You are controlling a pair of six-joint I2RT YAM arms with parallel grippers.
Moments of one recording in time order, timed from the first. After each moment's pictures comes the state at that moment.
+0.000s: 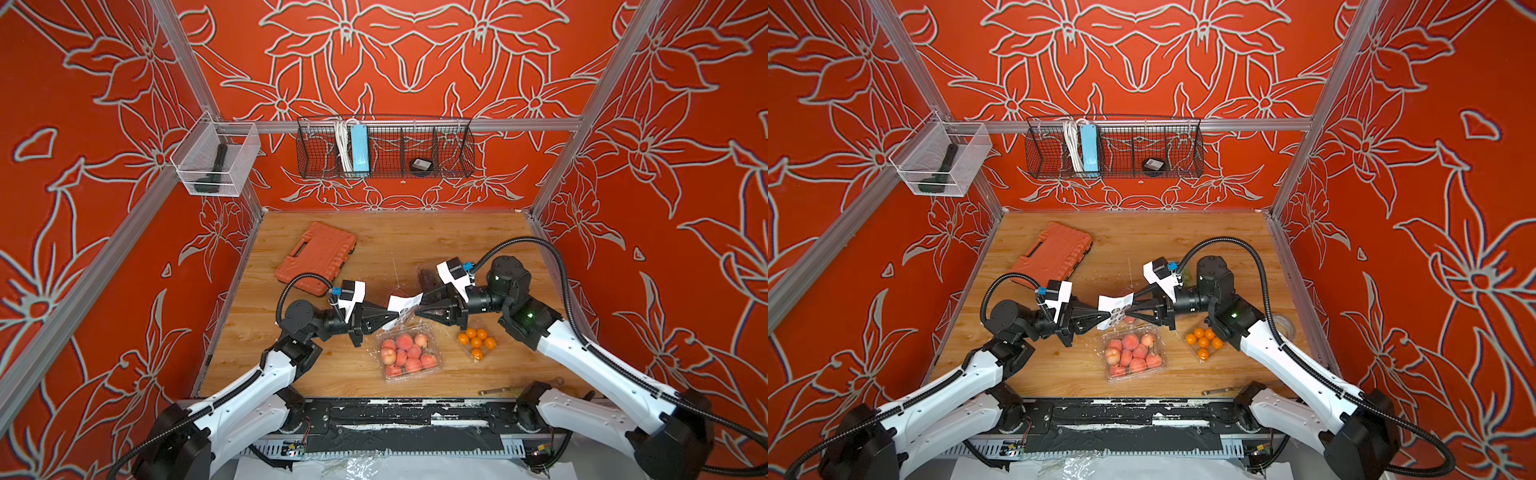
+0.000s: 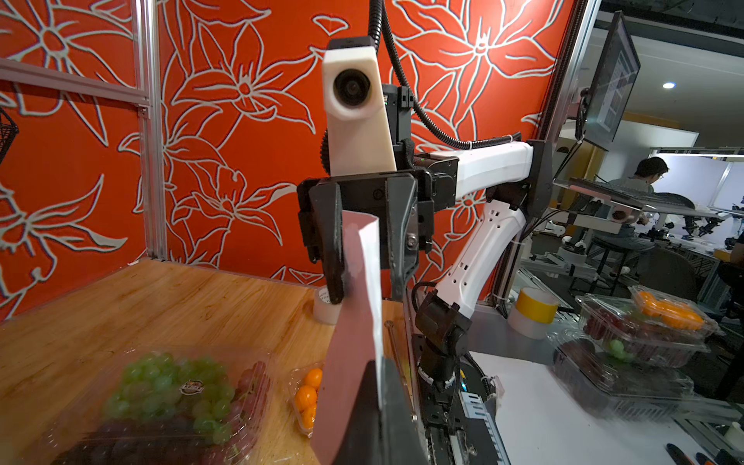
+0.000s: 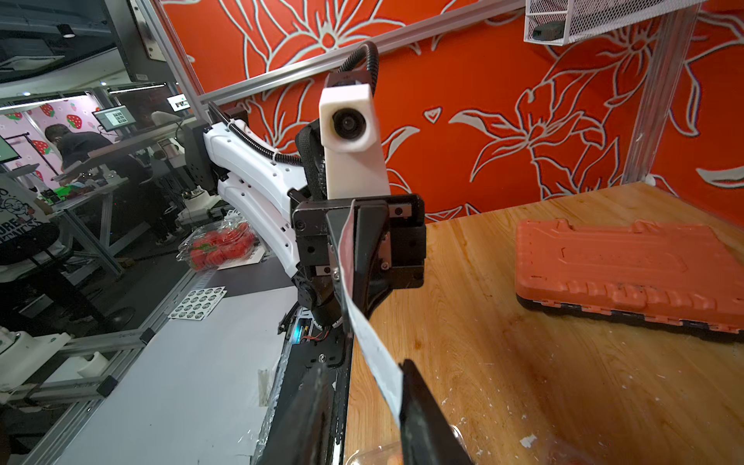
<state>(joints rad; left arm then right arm) -0.52 0.89 0.40 0.77 0.92 -0.34 0.62 1.00 0.85 -0.07 -0.97 0.03</state>
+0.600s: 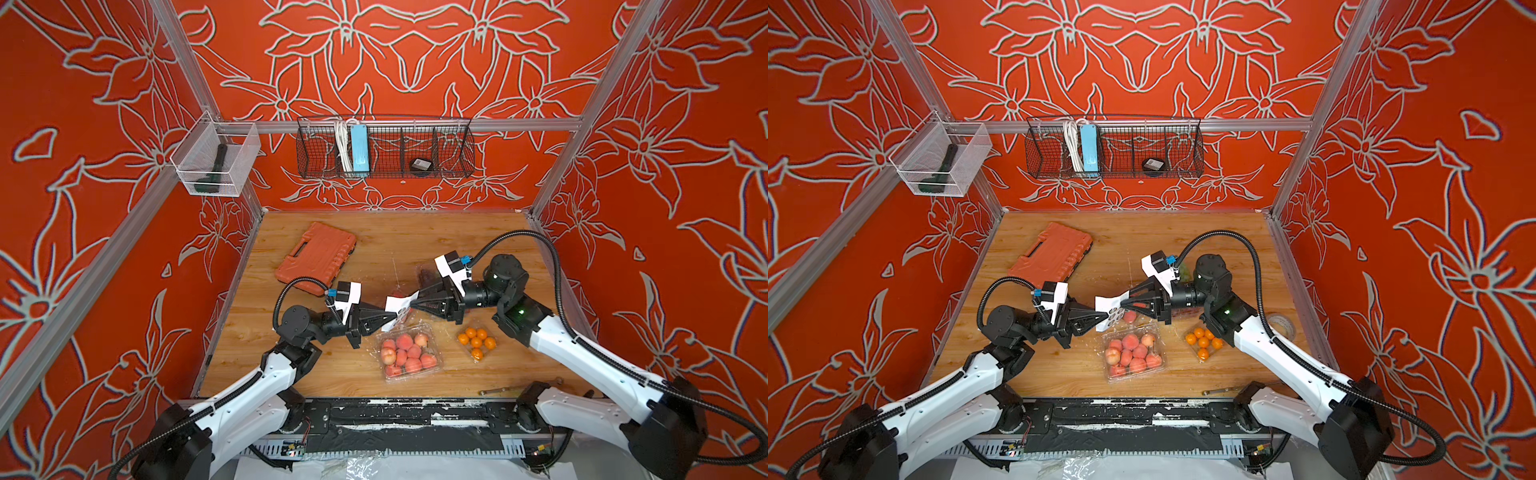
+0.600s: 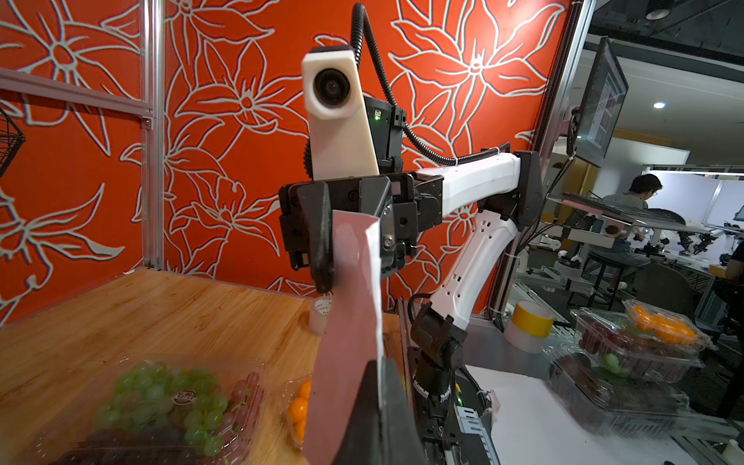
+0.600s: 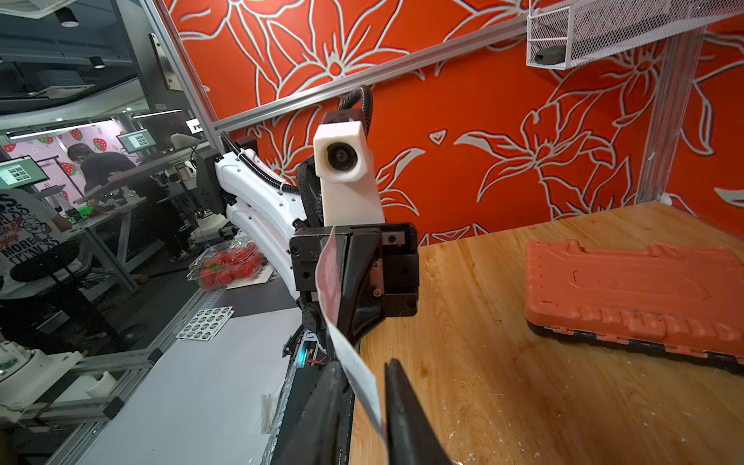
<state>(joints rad) -0.52 0.89 0.35 0.92 0.89 -0.45 0.62 1.09 0.80 0.29 -1.04 0.25</state>
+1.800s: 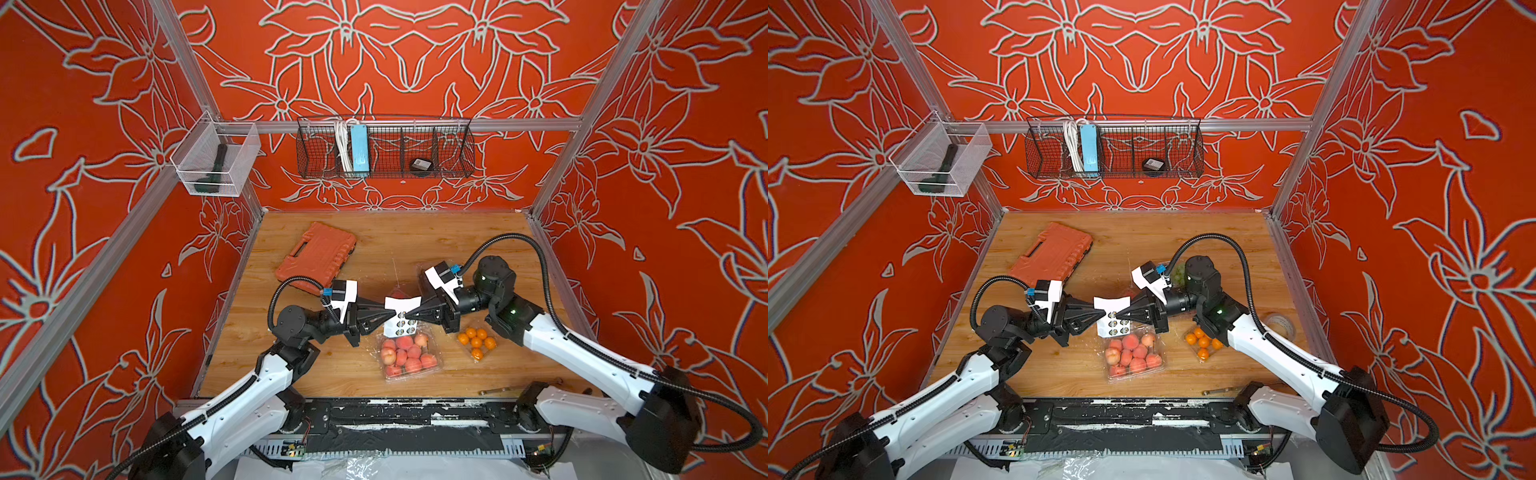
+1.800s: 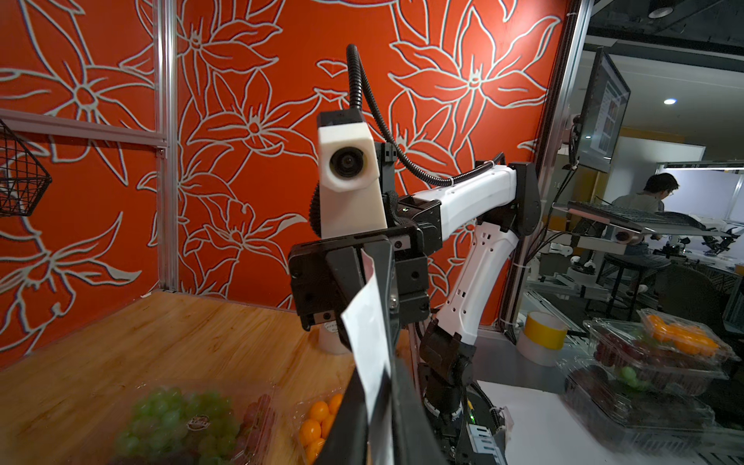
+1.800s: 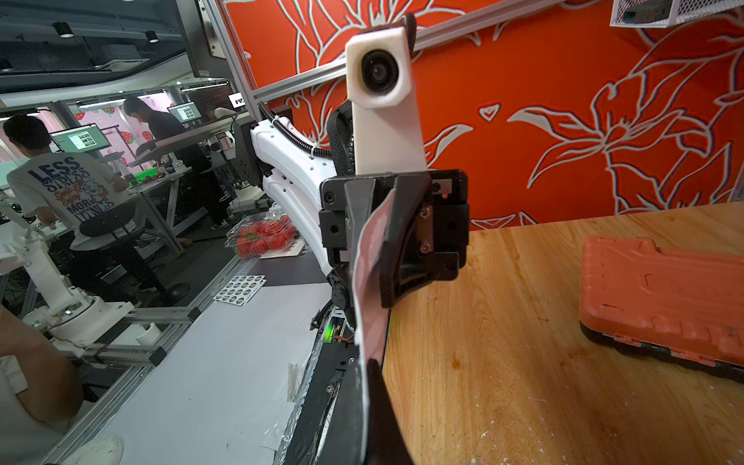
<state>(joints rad) -0.53 0.85 0.39 0.86 0.85 -0.42 0.68 1.13 0.80 0.24 -1.12 0.16</state>
